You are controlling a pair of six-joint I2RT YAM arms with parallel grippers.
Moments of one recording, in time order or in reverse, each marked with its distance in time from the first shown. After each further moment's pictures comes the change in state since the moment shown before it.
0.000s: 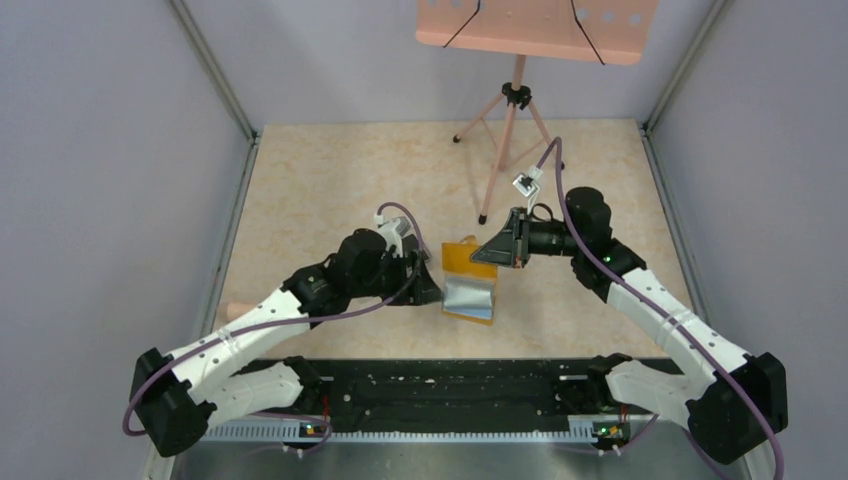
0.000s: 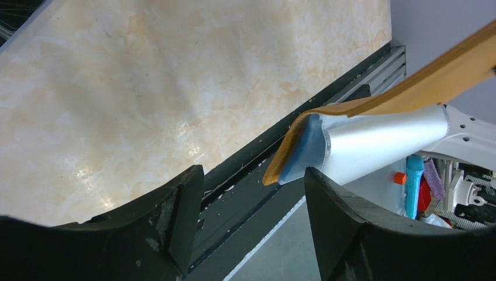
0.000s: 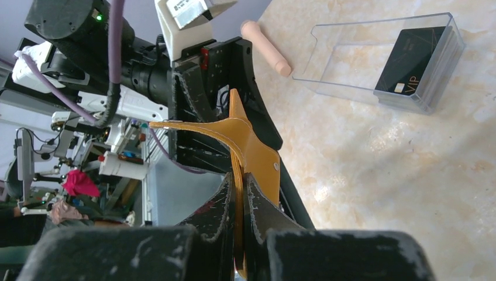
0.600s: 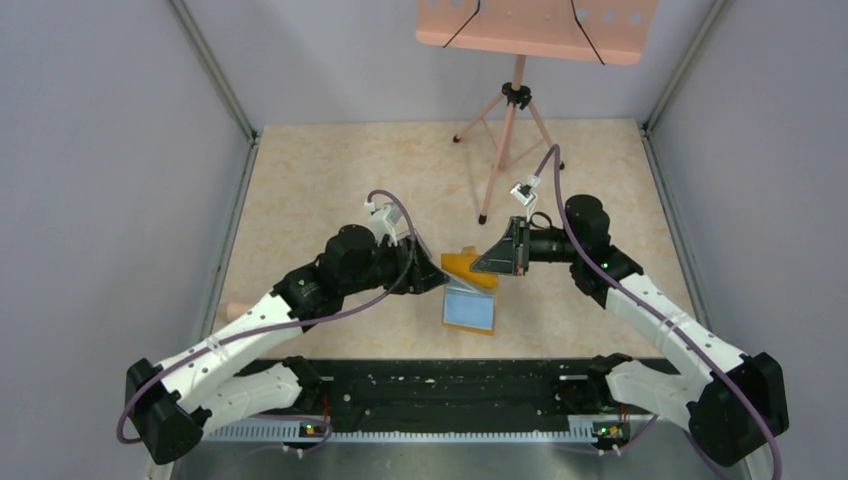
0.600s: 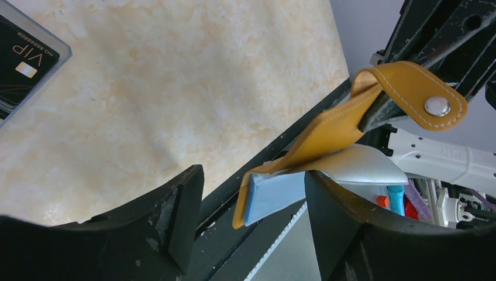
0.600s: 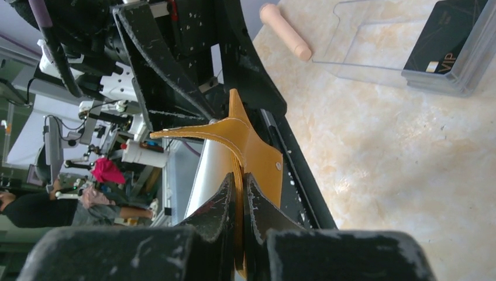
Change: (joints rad) left arm 0.000 -0.066 0.022 0.116 -0.037 0.002; right arm 0.000 -0.008 -0.063 0.058 -0.065 0.053
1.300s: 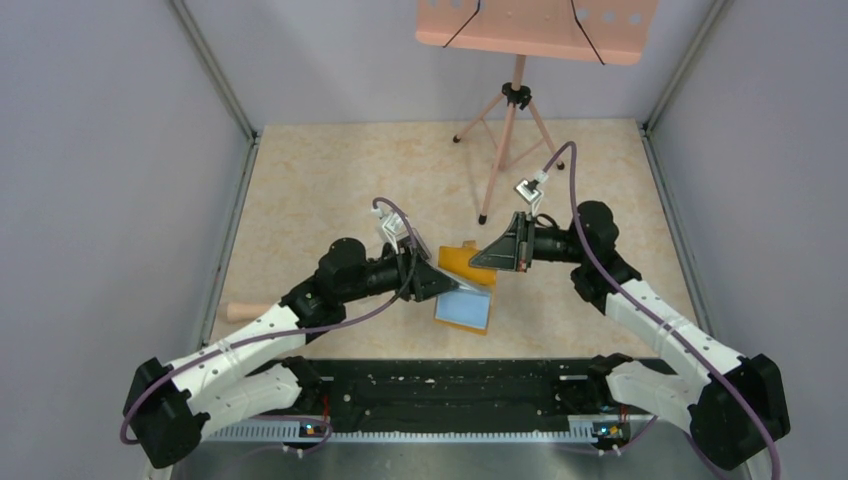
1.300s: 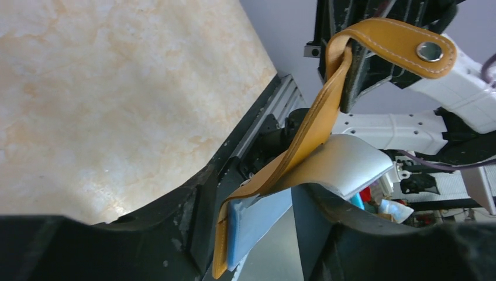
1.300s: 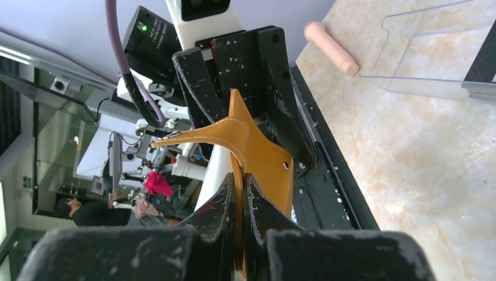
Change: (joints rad) left arm 0.006 -0.012 -0.179 0.403 0.184 -0.067; right arm -0.002 -0.022 -0.074 0.285 -0.033 0.316
